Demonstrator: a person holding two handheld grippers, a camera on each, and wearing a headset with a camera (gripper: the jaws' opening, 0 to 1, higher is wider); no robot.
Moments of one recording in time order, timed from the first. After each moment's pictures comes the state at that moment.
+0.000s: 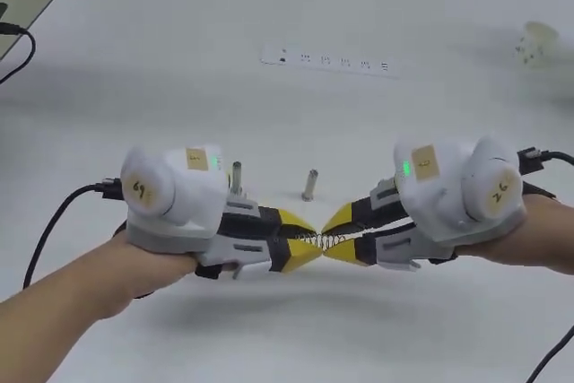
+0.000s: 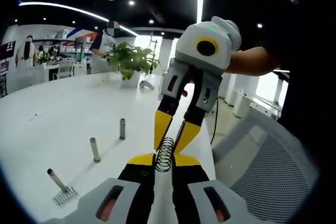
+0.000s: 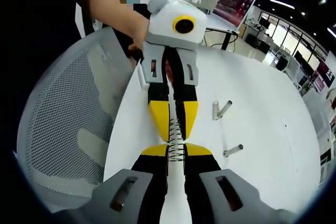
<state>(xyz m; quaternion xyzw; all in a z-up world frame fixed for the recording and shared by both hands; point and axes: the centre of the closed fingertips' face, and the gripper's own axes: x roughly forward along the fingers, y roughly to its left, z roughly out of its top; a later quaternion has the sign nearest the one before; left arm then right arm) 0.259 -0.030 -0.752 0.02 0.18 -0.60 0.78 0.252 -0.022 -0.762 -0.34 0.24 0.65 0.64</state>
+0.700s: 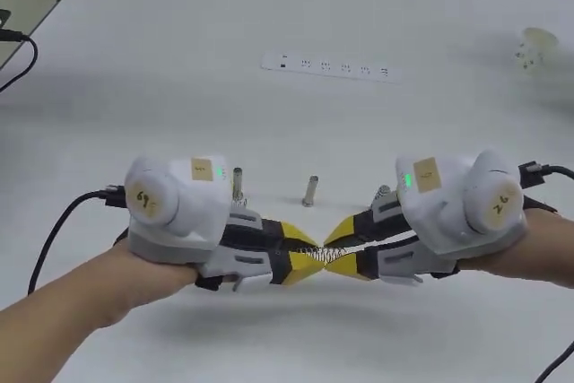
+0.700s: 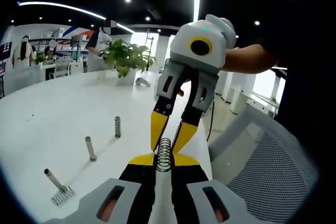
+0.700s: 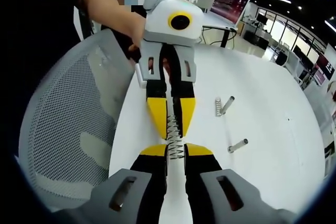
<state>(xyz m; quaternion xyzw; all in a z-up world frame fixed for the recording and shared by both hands) 0.251 -0.032 -0.753 0.03 0.19 -0.61 0.77 0.249 -0.027 -0.765 -0.32 0.25 0.64 0.65</state>
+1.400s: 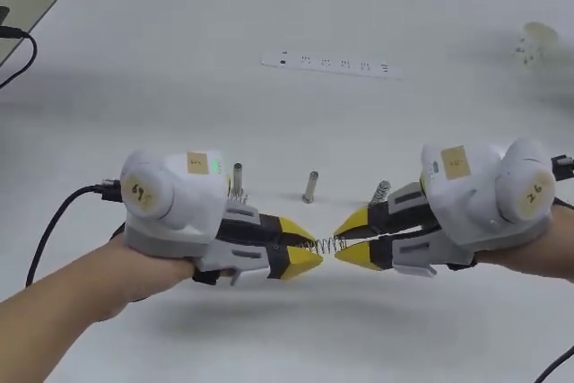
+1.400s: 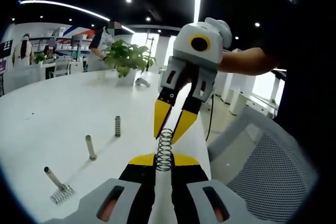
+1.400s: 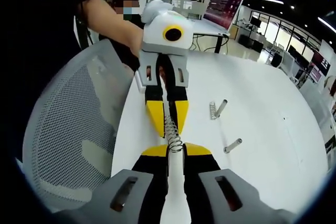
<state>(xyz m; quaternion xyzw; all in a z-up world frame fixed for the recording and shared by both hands) 0.250 -0.029 -0.754 0.02 0.19 -0.61 0.77 0.252 -0.032 -0.747 -0.29 0.24 0.64 0.67</state>
